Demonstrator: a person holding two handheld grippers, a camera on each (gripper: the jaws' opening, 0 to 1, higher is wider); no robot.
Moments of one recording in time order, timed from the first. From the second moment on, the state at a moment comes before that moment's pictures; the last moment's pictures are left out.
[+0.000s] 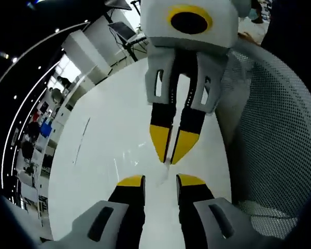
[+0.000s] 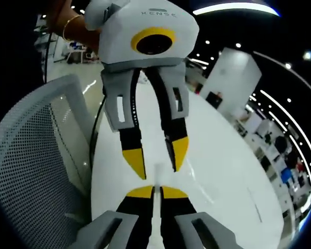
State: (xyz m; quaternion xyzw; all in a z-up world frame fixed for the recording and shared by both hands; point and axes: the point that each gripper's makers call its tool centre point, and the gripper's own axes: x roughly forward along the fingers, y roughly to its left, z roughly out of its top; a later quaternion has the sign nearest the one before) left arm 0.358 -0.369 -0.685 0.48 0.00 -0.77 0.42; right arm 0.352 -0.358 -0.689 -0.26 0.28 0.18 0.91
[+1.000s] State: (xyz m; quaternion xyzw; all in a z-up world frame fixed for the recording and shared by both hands) left arm 0.351 -0.361 -0.689 0.57 -0.09 -0.73 0.37; right arm 0.355 -0.350 -0.691 -0.28 0.28 0.19 0.90
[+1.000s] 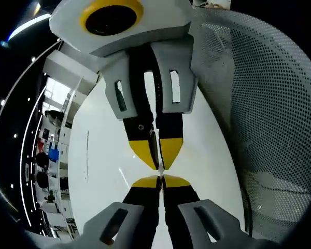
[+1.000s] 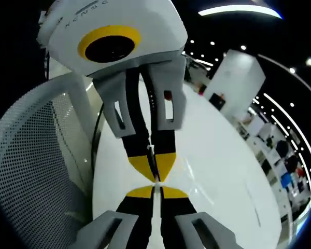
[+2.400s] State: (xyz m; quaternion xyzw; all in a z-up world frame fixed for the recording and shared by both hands) left arm 0.353 -0.352 -0.685 0.50 -0.03 -0.77 0.40; right arm 0.360 -0.345 -0.697 -0.29 0.30 0.22 0.88
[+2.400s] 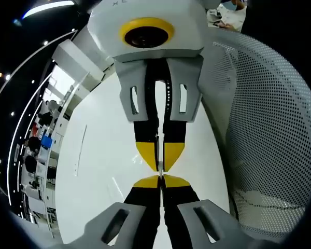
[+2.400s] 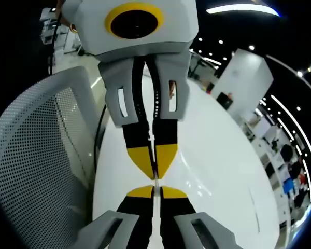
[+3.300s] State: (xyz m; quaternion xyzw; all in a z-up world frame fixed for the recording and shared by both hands) left arm 0.355 -0.343 -0.693 0.53 -0.04 -0.76 0.38; right arm 0.363 -0.333 -0.699 -0.32 0.30 0.24 0.87
